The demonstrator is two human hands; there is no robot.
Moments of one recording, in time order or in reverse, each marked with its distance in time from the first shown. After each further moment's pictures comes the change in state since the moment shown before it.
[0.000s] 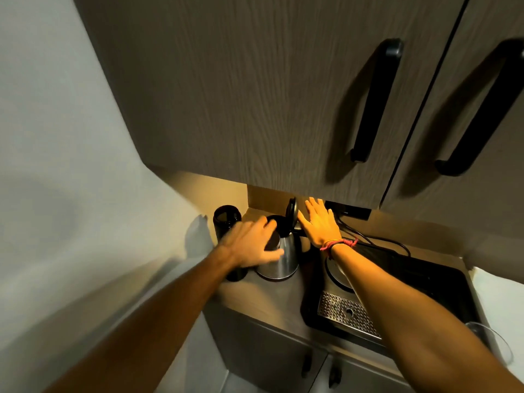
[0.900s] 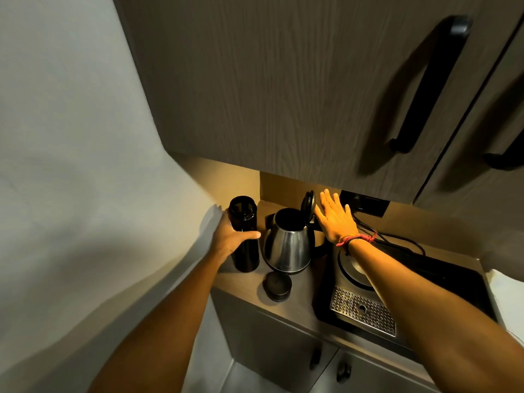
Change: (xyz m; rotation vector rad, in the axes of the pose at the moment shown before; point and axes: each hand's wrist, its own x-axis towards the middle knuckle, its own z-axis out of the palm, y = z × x) left_hand -0.033 -0.058 0.043 -1.163 0.251 -0.766; right_hand 0.008 0.006 0.007 -0.195 -0.116 -0.059
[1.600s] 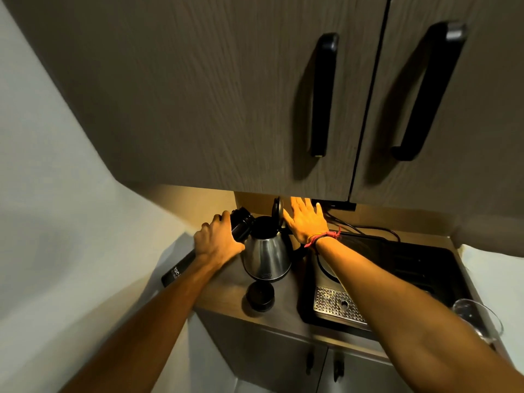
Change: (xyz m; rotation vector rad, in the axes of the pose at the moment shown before) left_hand -0.010 0.057 0.029 1.156 0.084 0.310; right_hand -0.011 -0.003 -0.006 -0.018 0.098 0.016
